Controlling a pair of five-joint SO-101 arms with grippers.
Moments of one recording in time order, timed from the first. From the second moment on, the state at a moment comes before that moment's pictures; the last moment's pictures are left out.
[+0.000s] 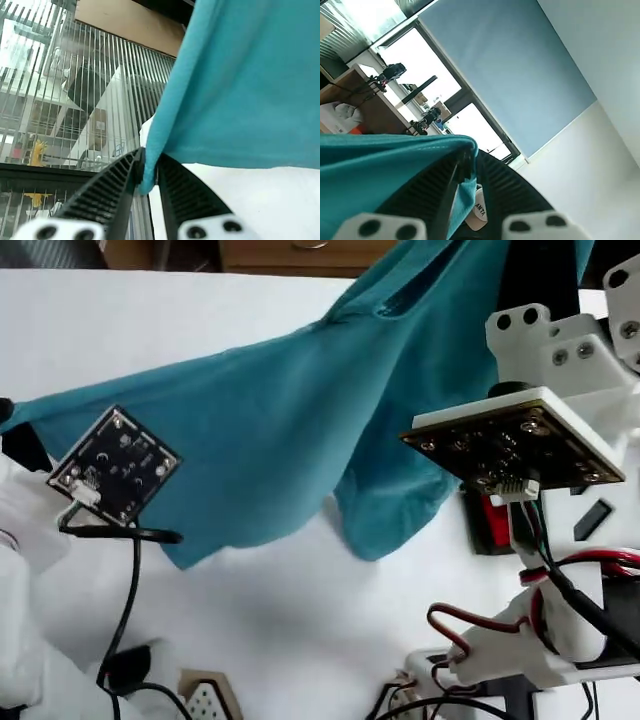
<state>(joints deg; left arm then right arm) -25.6 -40.9 -26.4 101.3 -59.2 -9.0 -13.2 -67.3 67.9 54.7</state>
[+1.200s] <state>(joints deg) -36.1 -48.4 -12.4 101.3 -60.8 -10.5 -19.1 -69.1 70.1 47.3</state>
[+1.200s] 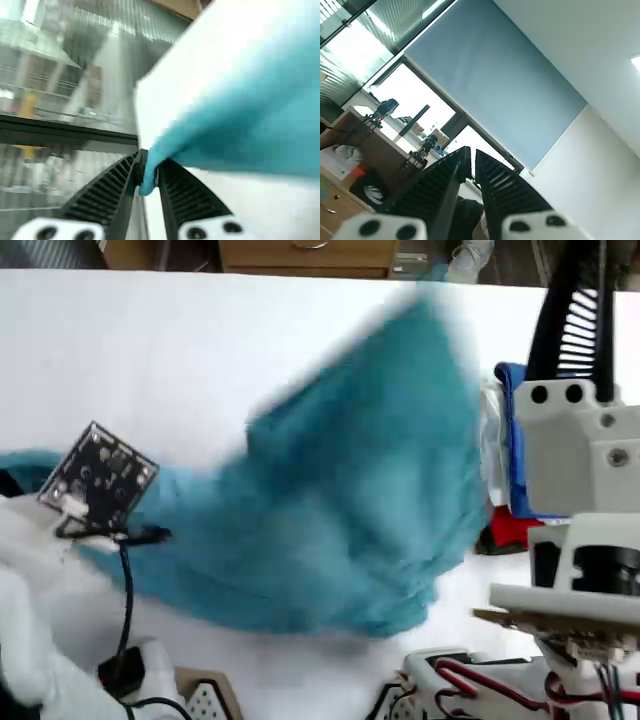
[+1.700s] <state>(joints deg) -36.5 -47.7 7.2 89.8 -60.8 -12.7 -14.6 -51.7 84.3 34.2</state>
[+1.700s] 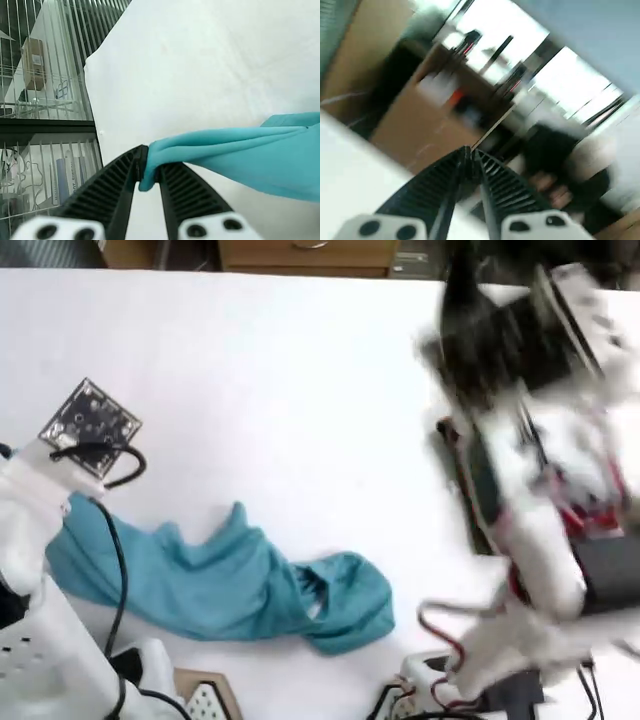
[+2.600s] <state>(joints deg) -41.2 -48.0 9.6 89.5 -60.8 -50.5 33.3 -14.2 82.3 42.9</state>
